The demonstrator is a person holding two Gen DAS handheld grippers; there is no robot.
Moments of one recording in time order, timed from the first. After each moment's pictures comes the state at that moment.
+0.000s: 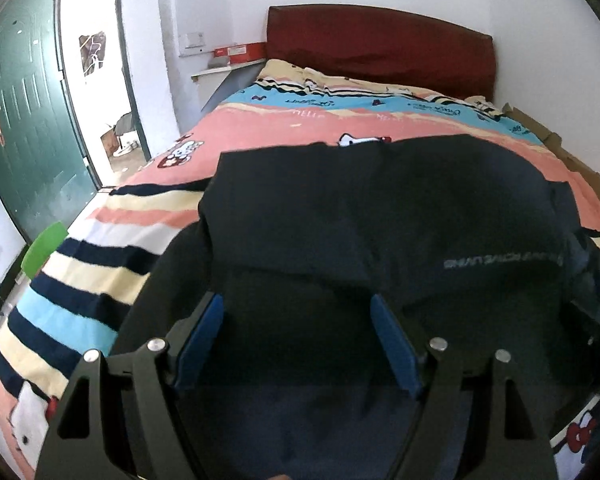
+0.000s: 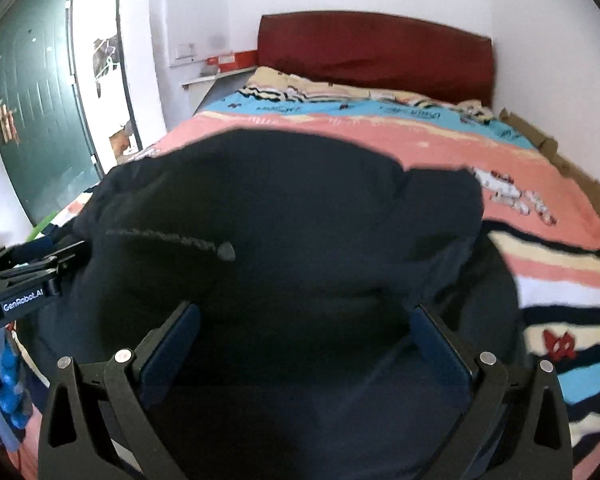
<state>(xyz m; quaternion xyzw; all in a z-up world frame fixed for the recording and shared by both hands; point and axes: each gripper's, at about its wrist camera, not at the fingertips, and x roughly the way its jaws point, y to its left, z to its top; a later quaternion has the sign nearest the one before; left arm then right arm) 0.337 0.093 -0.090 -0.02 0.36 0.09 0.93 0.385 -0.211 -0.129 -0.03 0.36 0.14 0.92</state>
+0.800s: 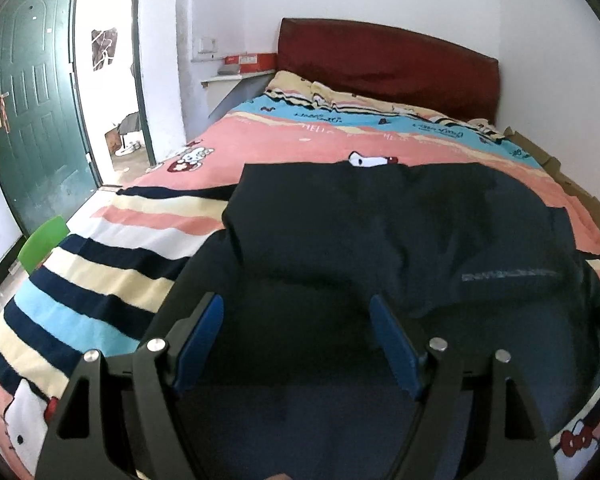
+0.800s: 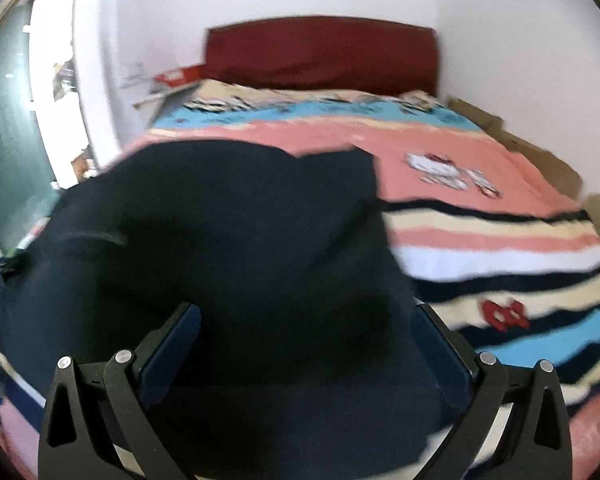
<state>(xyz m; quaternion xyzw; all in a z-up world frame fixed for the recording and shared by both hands) 0.330 0.115 -0.083 -0.05 0.34 0.09 0.93 0.375 -0.267 -0.119 -0.01 0.34 0.07 0.94</state>
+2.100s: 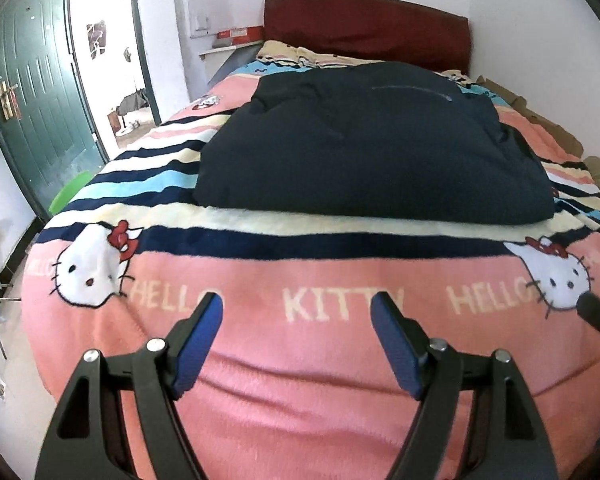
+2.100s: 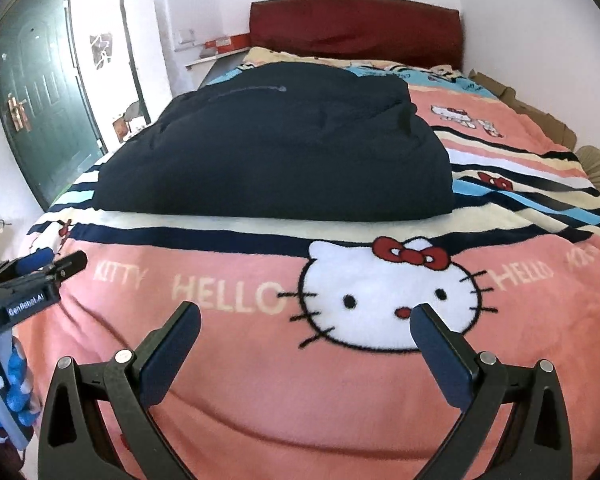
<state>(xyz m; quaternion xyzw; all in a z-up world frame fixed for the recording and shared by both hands) 0.078 0.076 -0.099 -0.01 0.39 0.07 0.92 0.135 -0.248 -0.138 -0.02 0.39 0.11 0.91</state>
